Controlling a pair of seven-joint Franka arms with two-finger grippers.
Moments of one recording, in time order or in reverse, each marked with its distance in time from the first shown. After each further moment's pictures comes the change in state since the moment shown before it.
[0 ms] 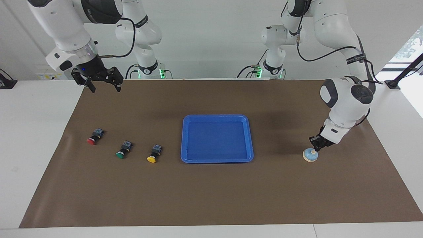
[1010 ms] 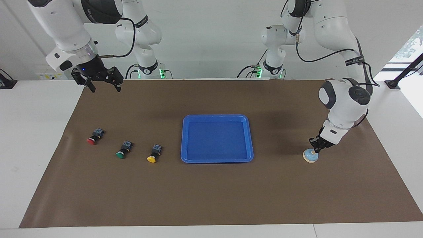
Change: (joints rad) left arm 0.002 -0.021 0.007 0.020 0.000 -0.065 0.000; right arm 0.000 0.000 0.000 0.000 0.000 -0.006 0.000
